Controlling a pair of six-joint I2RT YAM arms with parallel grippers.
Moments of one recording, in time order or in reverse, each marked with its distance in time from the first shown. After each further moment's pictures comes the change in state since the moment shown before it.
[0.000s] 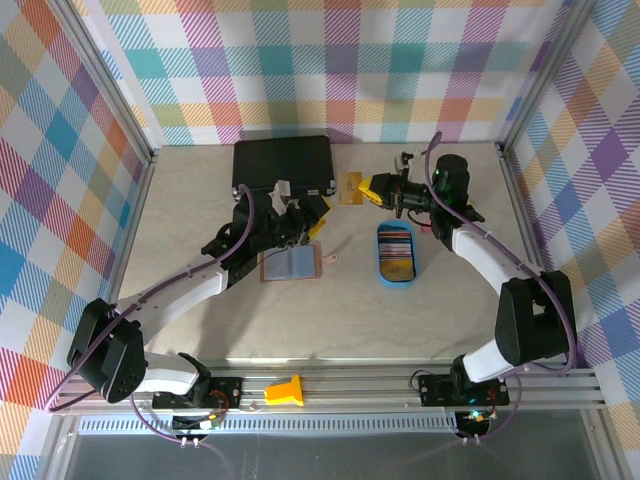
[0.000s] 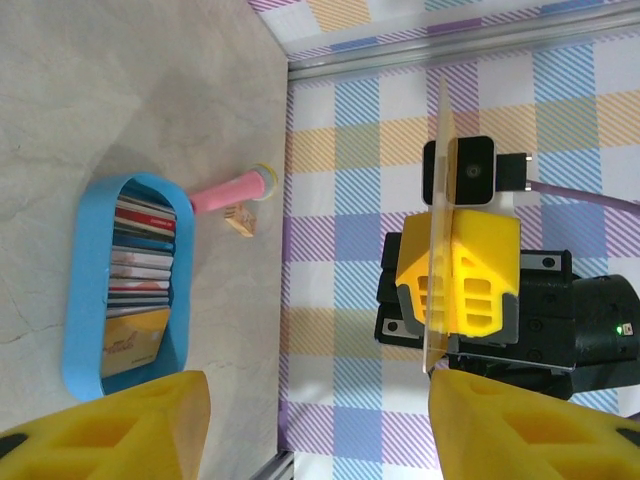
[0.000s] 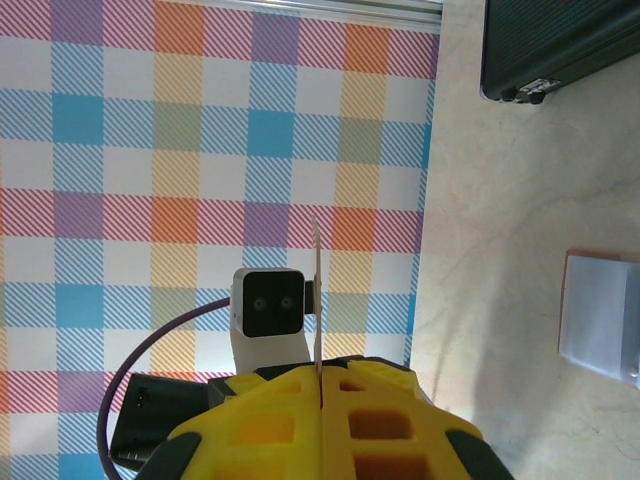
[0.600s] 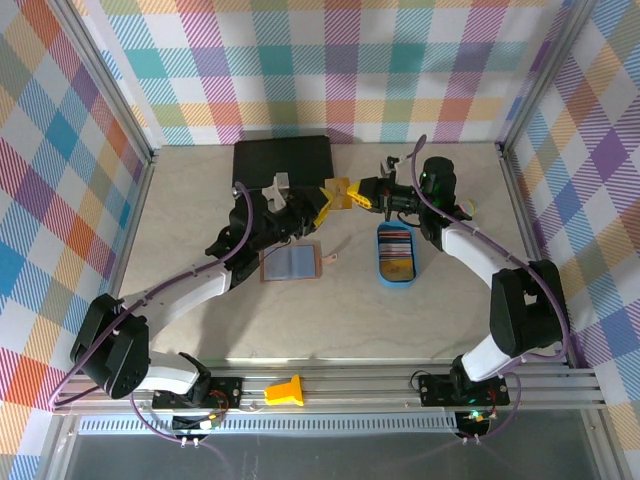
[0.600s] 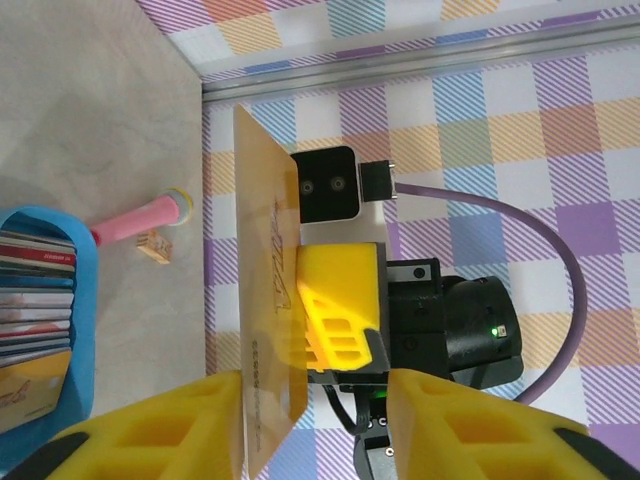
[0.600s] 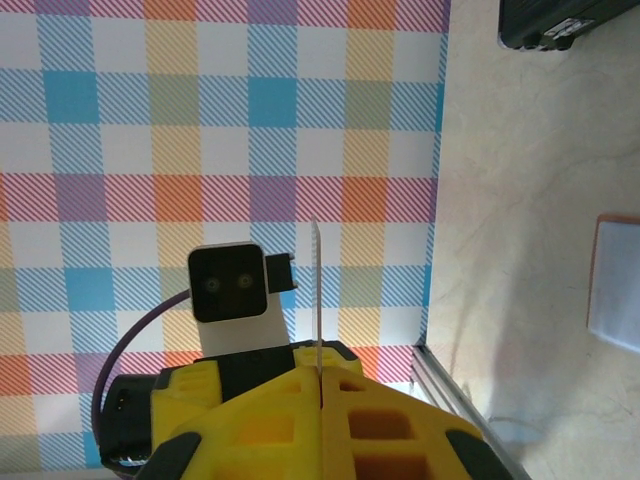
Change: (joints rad) left arm 0.000 0.024 -0.035 0.256 -0.001 -0.093; right arm 0.058 0.058 0.002 0.083 -0.022 0.076
